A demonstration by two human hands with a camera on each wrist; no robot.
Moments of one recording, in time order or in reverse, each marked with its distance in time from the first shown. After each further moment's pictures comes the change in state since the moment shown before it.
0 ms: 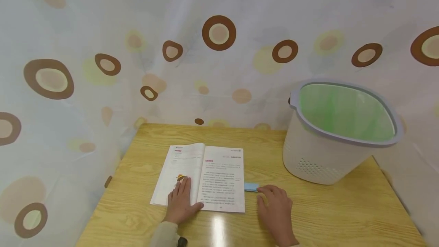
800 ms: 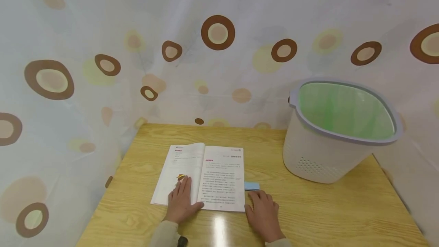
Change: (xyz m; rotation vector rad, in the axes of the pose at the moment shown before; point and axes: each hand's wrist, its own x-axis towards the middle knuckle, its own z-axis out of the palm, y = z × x) left_hand 0.002 -0.002 0.001 0.005 0.000 -0.002; right_hand 0.001 -0.001 0.038 -0.165 -0.328 0.095
